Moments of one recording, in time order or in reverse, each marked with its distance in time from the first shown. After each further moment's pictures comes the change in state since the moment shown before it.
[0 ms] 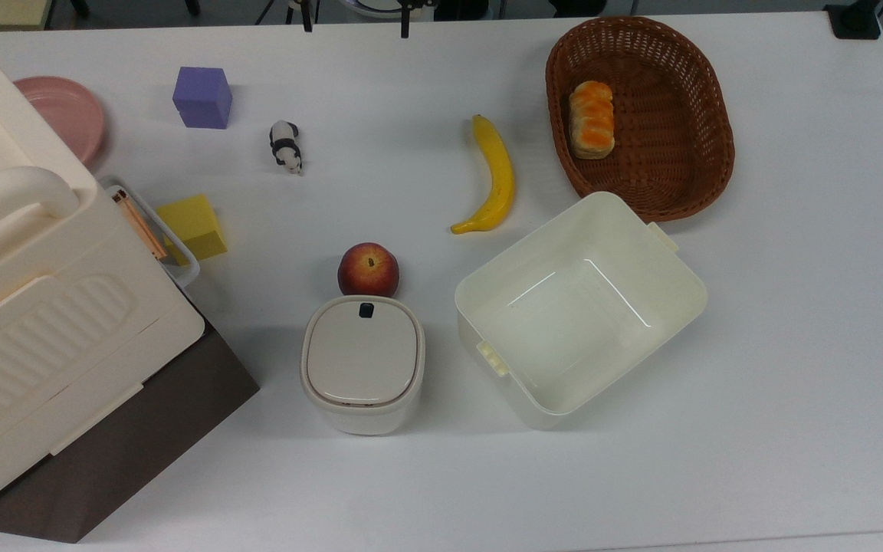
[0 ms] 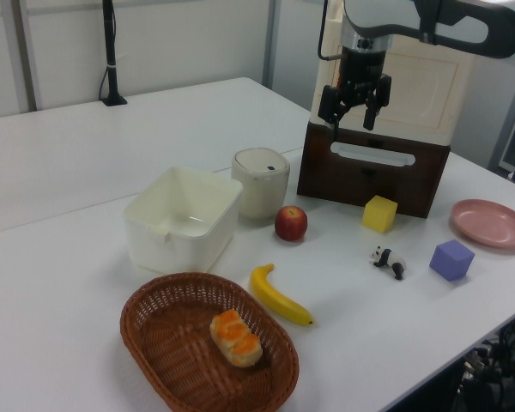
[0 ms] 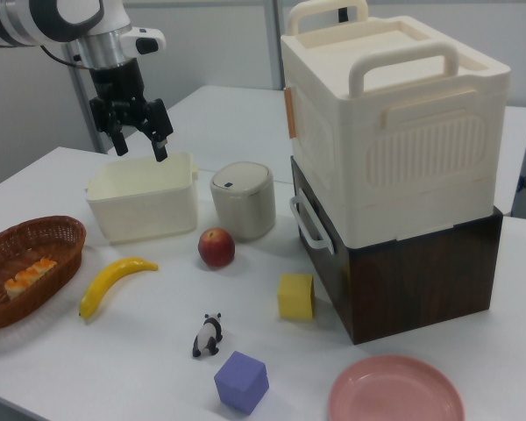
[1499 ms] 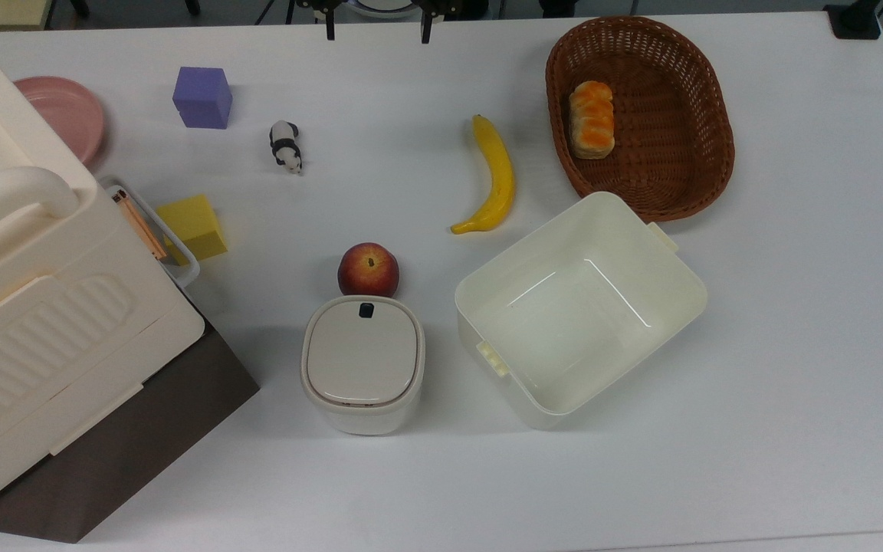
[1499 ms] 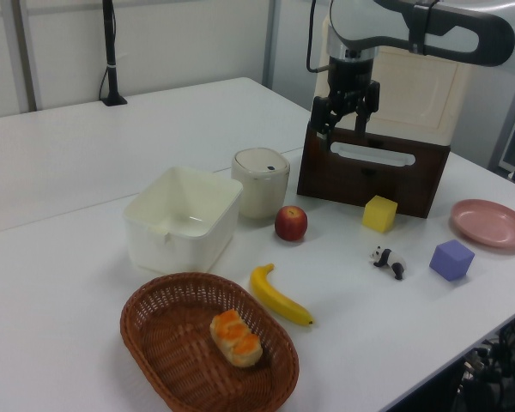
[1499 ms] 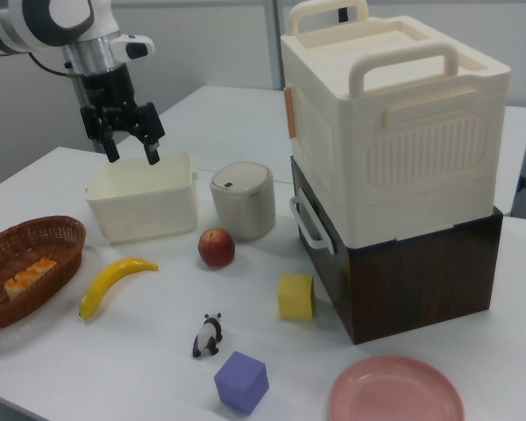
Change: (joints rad) arm 0.022 0.009 0.032 -0.016 -0.038 -0.003 -0.012
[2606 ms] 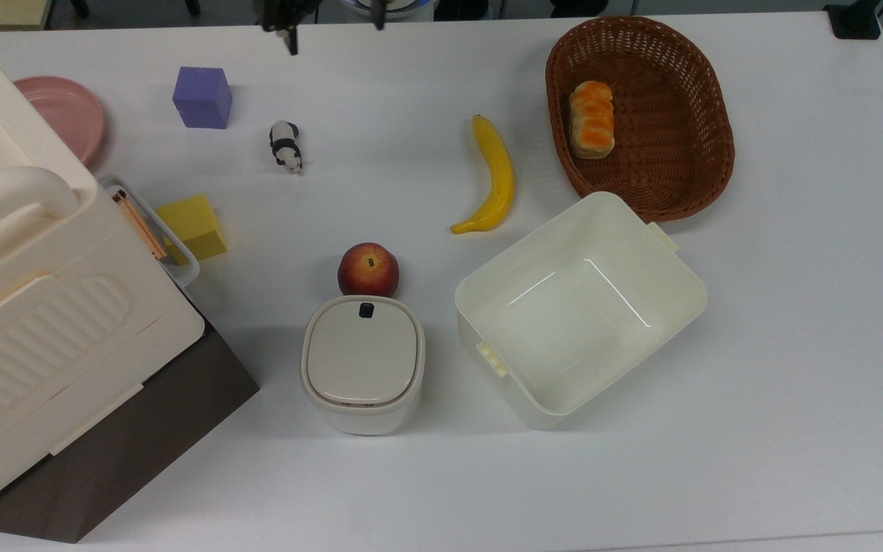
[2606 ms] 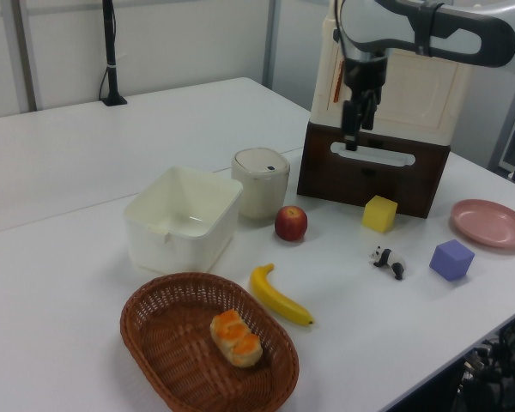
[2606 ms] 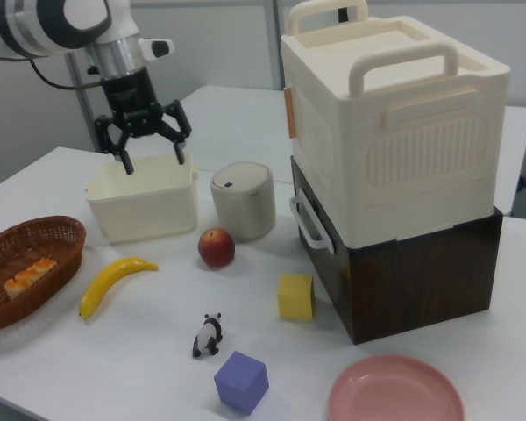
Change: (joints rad) arm -0.058 0.000 -0.015 -0.009 -0.054 0.000 -0.557
